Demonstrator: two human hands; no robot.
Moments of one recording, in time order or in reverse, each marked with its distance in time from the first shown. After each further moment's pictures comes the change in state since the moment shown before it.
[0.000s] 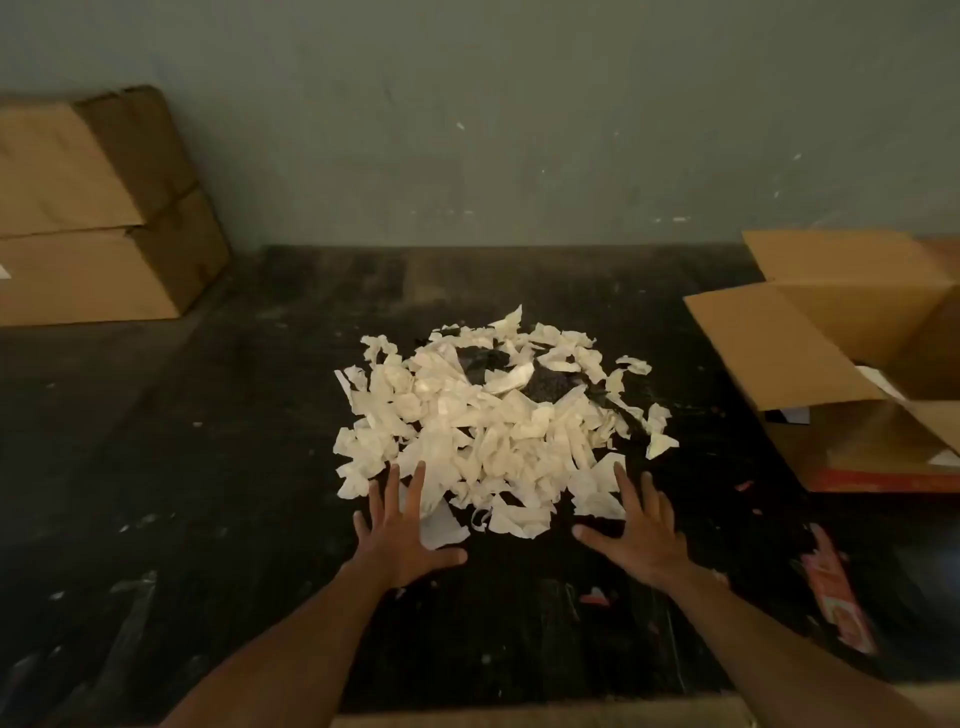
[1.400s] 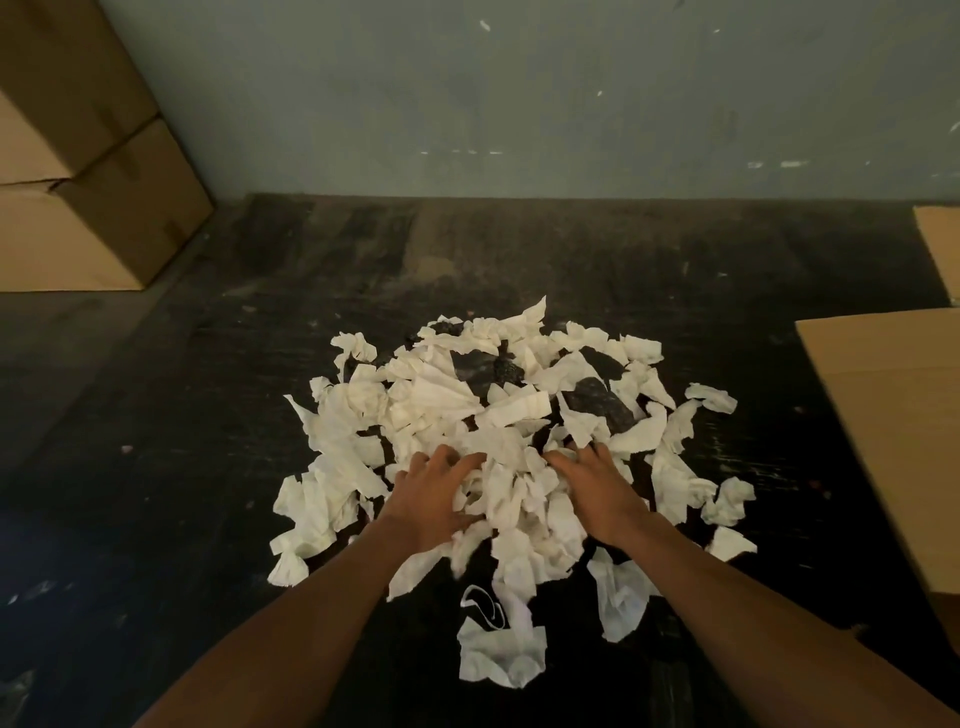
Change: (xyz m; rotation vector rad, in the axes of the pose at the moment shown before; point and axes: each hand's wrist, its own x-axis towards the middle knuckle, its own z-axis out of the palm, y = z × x) left_hand 0.198 0.061 -0.030 0.261 0.098 0.199; right_hand 0.230 -0.071 -0.029 -0.256 -0.085 -0.550
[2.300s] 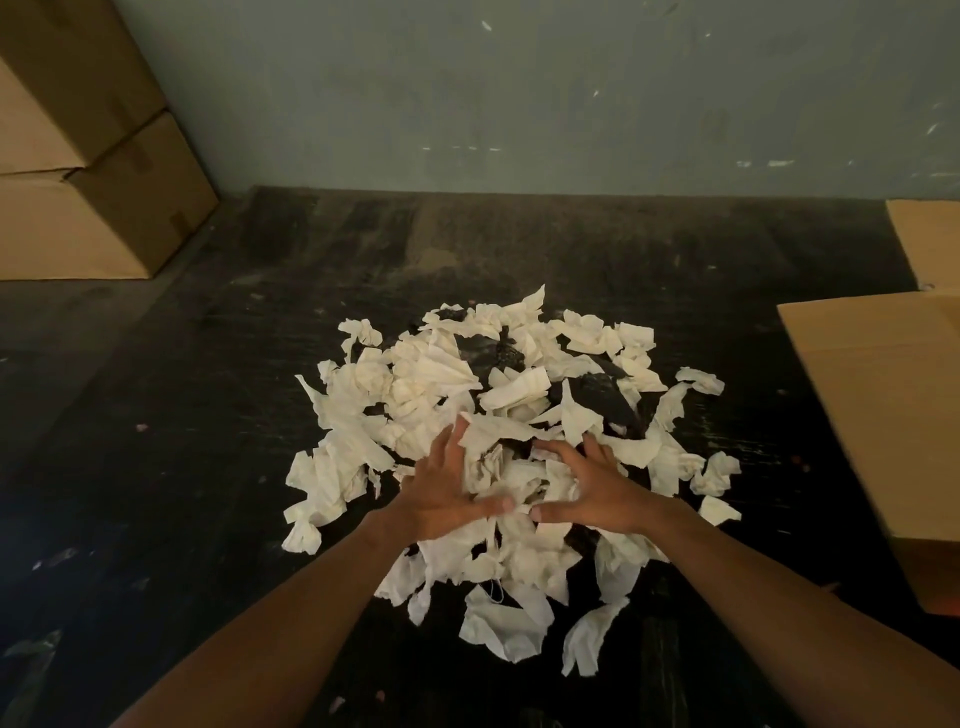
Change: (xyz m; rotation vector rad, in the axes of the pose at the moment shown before) left_hand -0.031 0.017 -0.008 -0.504 -0.127 -0.114; right_hand -0.041 -0.014 -0.015 0.353 -0.210 0.081
